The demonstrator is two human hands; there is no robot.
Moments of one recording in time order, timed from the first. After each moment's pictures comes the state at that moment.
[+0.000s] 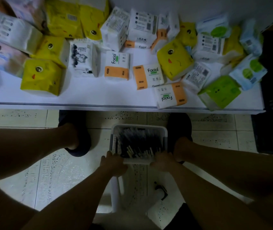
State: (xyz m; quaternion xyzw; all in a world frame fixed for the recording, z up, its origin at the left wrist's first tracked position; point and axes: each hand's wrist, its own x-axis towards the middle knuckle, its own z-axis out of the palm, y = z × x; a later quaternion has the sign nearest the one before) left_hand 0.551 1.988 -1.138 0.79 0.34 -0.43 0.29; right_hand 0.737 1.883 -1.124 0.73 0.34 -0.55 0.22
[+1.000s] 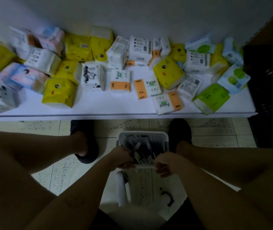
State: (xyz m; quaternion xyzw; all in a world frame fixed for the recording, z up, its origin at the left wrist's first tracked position) left_hand 0.568 2.012 -1.062 0.51 0.53 -0.22 0.64; right_hand 0.734 1.889 -1.075 0.73 -0.06 -0.67 -0.09
